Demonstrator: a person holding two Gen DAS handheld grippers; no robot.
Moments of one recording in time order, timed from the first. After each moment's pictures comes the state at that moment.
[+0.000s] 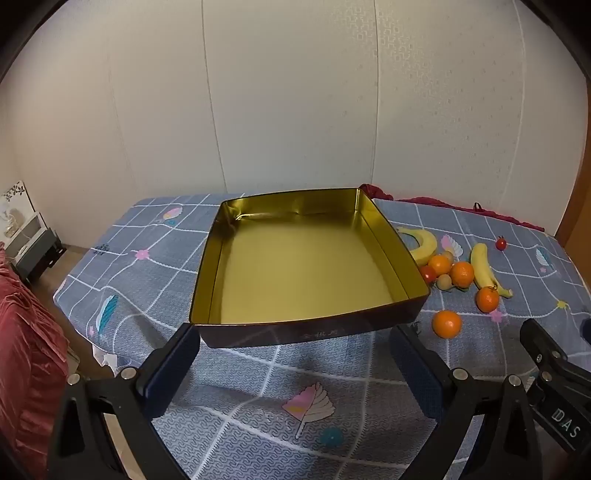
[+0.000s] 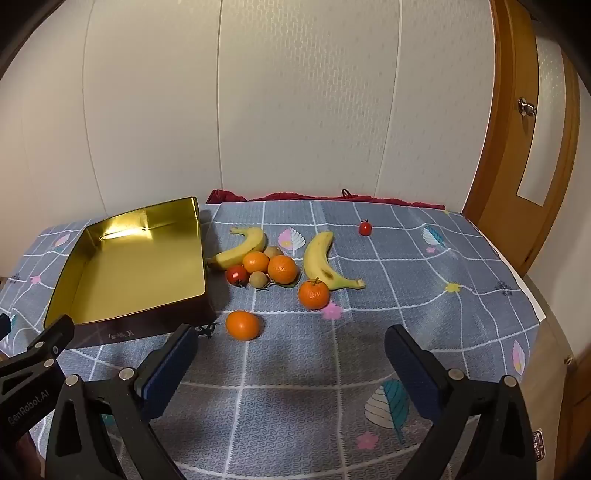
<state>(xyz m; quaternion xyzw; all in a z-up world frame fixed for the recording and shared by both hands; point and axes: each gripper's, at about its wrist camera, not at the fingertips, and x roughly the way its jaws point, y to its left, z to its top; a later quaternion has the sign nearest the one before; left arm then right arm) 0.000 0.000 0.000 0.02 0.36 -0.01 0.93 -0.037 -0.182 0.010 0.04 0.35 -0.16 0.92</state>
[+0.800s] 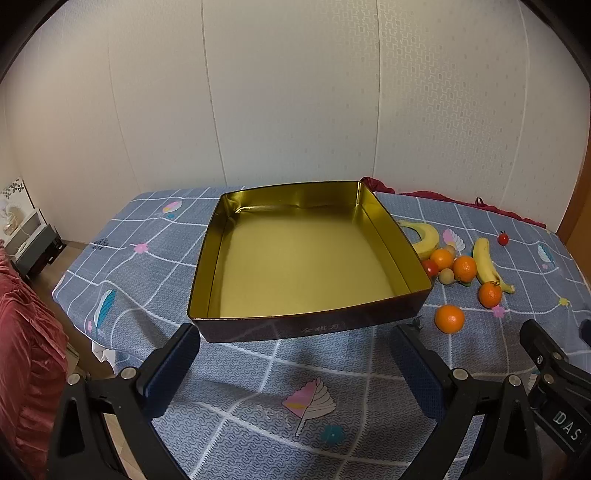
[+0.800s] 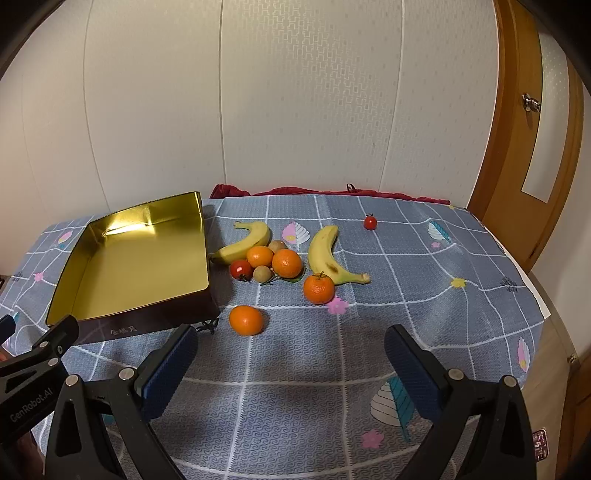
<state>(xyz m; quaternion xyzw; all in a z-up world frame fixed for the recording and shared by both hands) 0.005 0.000 -0.004 0.03 0.37 -0.01 0.93 -0.036 -0.182 0.005 0.04 0.35 -0.15 0.92</state>
